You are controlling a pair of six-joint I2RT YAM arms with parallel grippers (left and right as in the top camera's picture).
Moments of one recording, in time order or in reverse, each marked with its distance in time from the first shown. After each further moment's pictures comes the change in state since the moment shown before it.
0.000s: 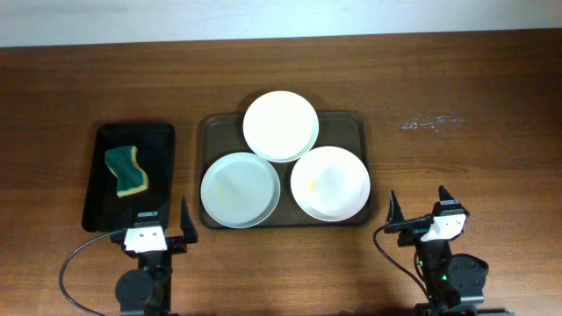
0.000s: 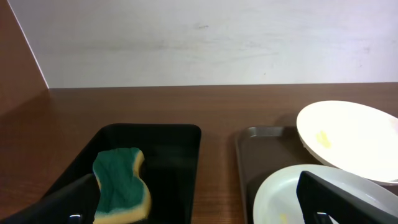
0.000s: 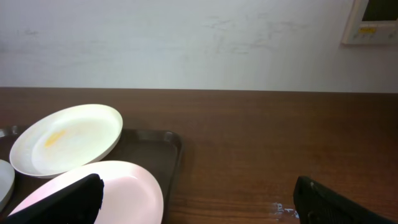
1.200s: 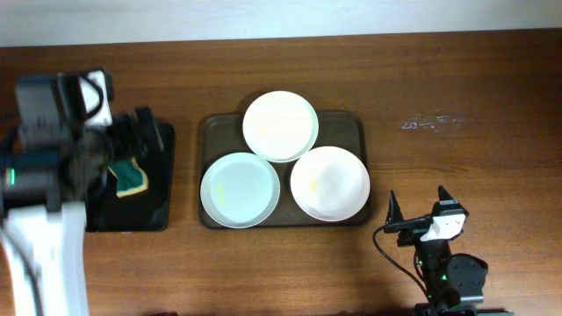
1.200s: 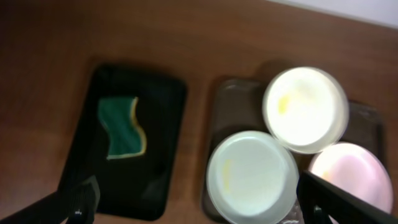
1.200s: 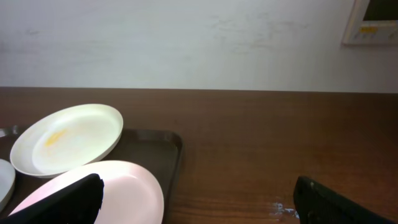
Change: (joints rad) left arm 0.089 1.353 1.696 -1.172 0.129 -0.168; right arm 0.002 0.001 -0.002 0.003 0.000 0.000
